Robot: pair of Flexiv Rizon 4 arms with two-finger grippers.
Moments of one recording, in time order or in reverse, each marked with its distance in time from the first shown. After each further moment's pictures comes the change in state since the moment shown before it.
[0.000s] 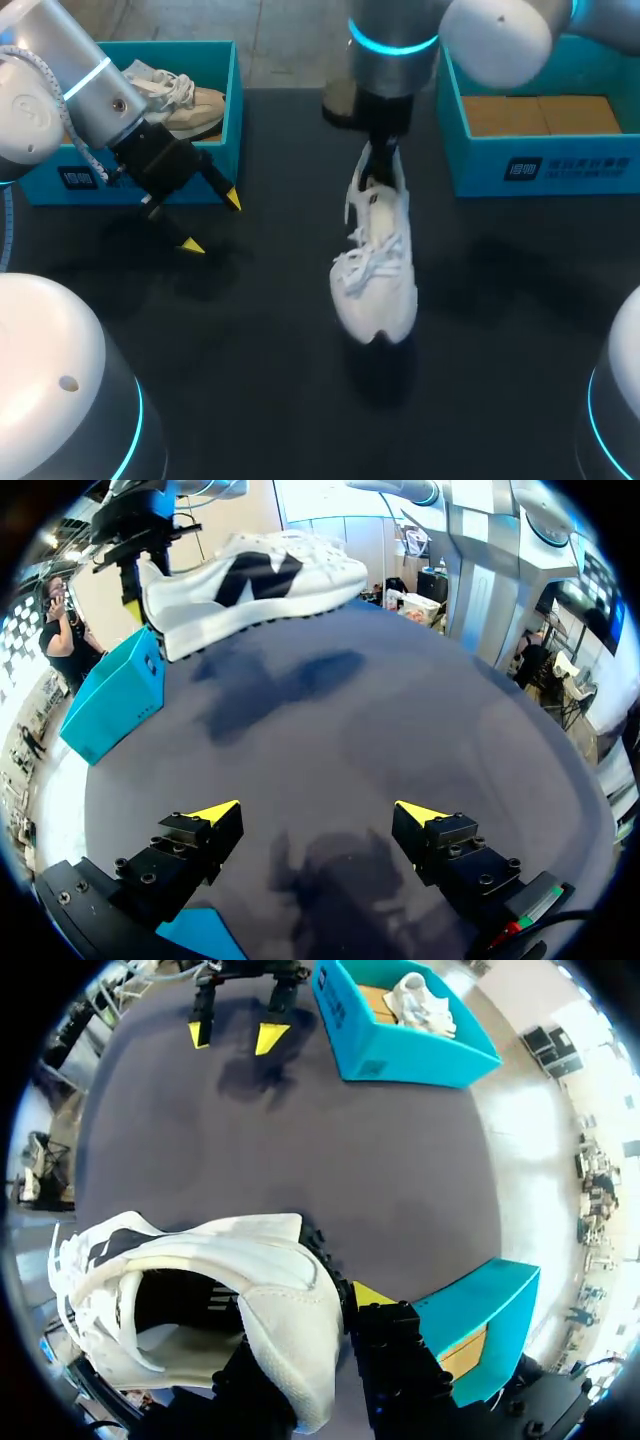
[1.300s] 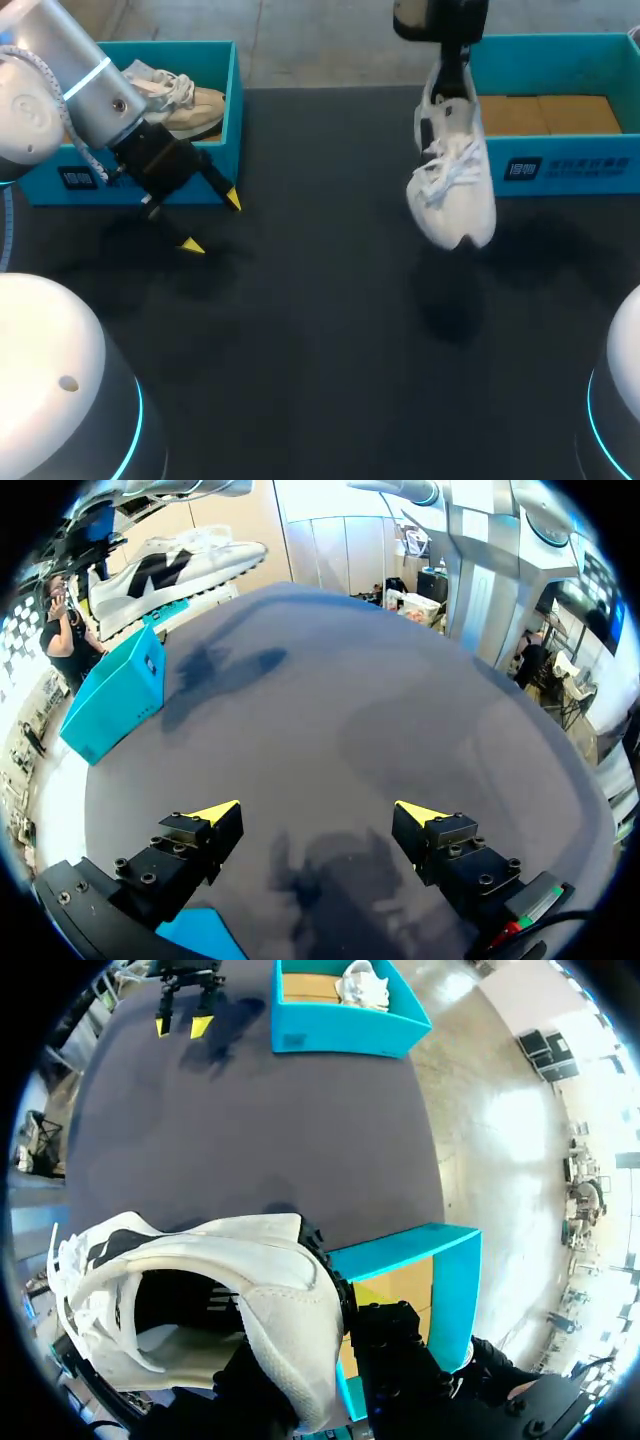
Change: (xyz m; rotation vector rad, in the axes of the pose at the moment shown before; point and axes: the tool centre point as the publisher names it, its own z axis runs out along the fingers) left arm 0.000 0.000 0.000 0.000 0.000 0.000; right arm -0.136 -0.080 -0.039 0.051 -0.065 -0.036
